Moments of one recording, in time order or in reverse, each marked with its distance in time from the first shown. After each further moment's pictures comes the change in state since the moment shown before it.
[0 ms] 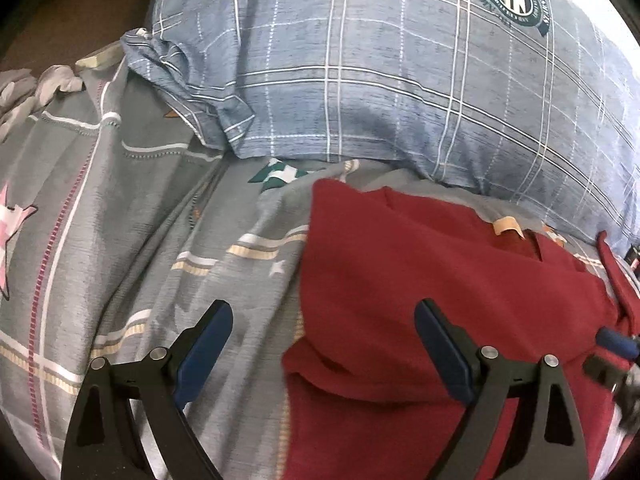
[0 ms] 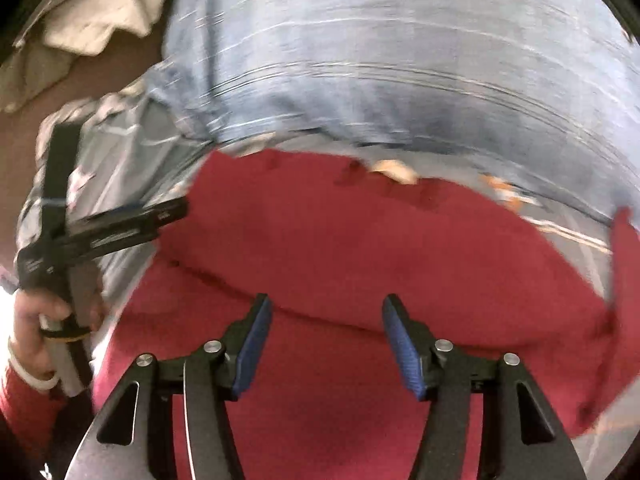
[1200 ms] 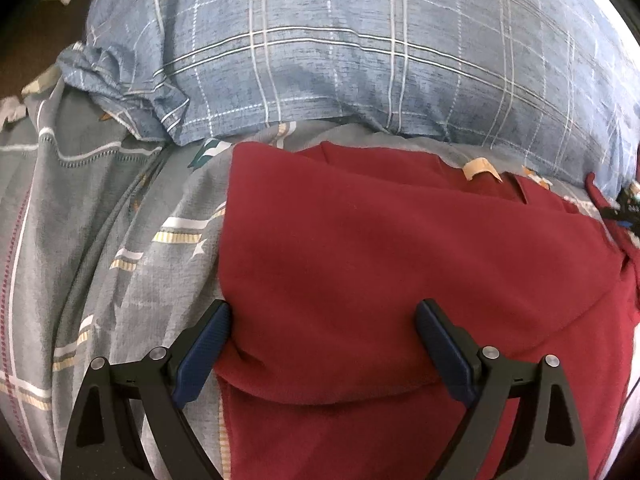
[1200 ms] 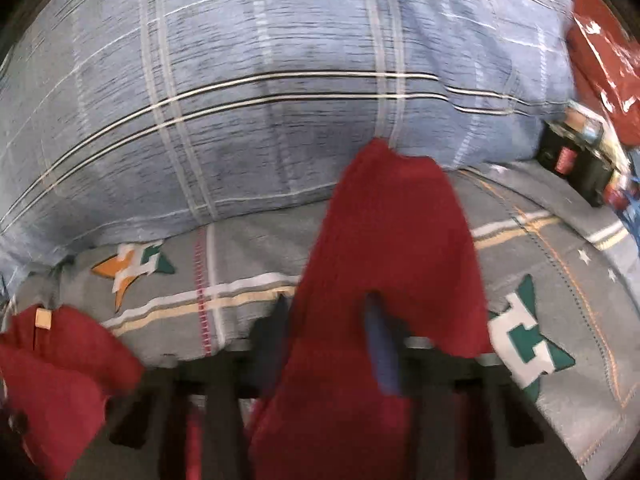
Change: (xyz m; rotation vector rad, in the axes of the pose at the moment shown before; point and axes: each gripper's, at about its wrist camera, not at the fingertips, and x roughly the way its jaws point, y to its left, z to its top) left arm 0.029 -0.028 -0.004 0.137 0.085 -0.051; right arm 0.009 -0.276 0.021 0.508 0.010 -0.429
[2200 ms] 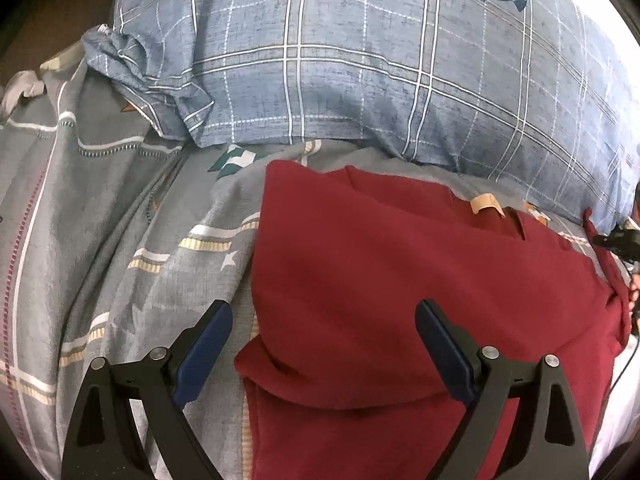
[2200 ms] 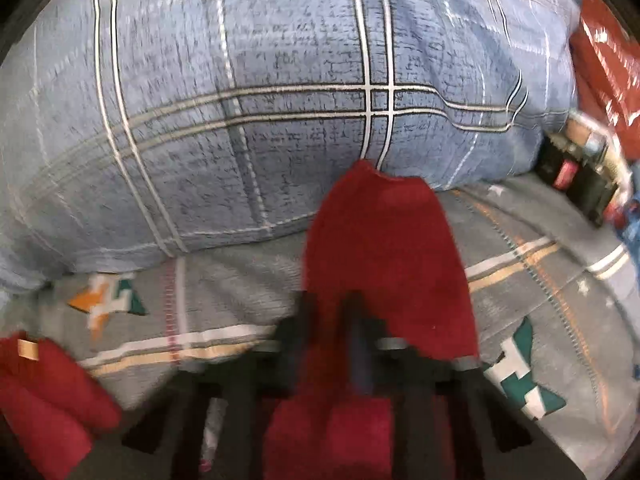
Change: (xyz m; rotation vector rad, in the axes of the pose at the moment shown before) left arm -0.013 0.018 0.008 -0.091 -0.038 -0.022; right arm 0.020 -0.010 0.025 0.017 0.013 -0.030
